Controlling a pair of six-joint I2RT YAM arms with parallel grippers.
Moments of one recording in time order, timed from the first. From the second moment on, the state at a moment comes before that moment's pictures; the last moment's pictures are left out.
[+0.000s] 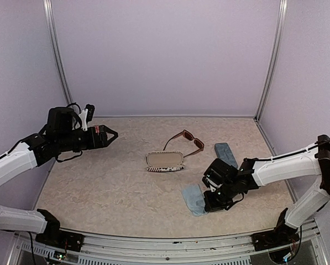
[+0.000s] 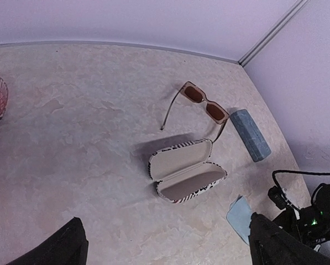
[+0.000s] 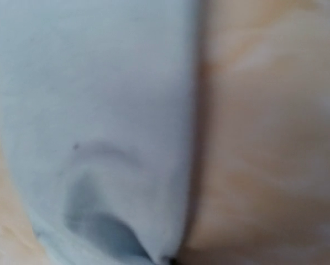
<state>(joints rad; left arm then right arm) -0.46 1.06 0.85 -0.25 0.18 -0.43 0.96 1.52 0.74 -0.45 -0.12 0.75</state>
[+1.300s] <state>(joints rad) -1.00 2.24 1.81 -0.43 0.46 -0.14 0.80 1.33 0.59 -0.53 -0.21 0.54</state>
